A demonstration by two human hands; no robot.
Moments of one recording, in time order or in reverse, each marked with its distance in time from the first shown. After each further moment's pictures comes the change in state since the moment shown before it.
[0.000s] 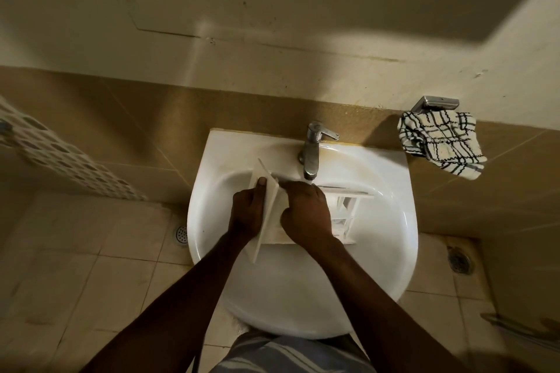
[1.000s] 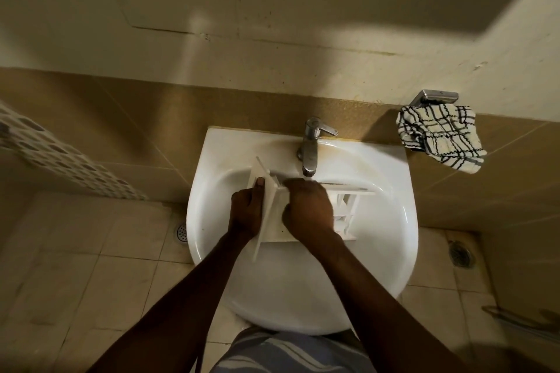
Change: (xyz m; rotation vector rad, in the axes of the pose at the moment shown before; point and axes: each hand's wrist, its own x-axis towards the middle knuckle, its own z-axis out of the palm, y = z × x) left_hand -0.003 -0.002 0.000 -0.005 0.010 0.040; right_hand 0.001 0.002 -0.001 -0.117 0.021 0.079
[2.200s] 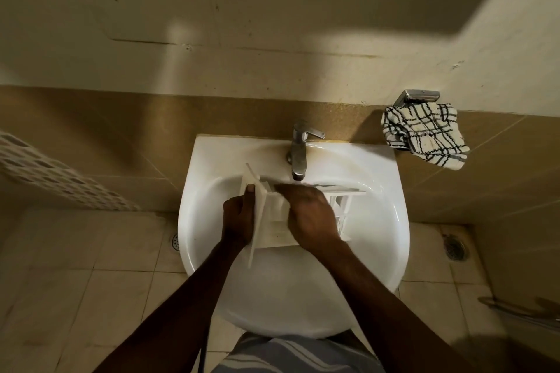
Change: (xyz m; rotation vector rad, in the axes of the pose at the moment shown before) left_hand 0.002 -0.006 0.003 -0.007 0.022 -0.019; right_hand -0.007 0.023 -0.008 0.107 0.055 -0.162
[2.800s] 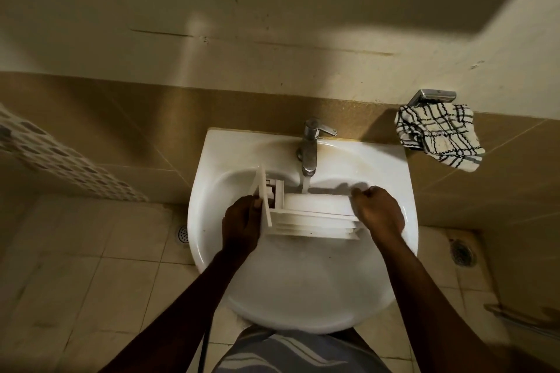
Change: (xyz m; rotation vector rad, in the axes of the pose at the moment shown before) left_hand -0.026 -0.017 -0.017 0.179 0.037 0.321; right_hand 0.002 0.067 -0.049 0.053 -0.033 0.835
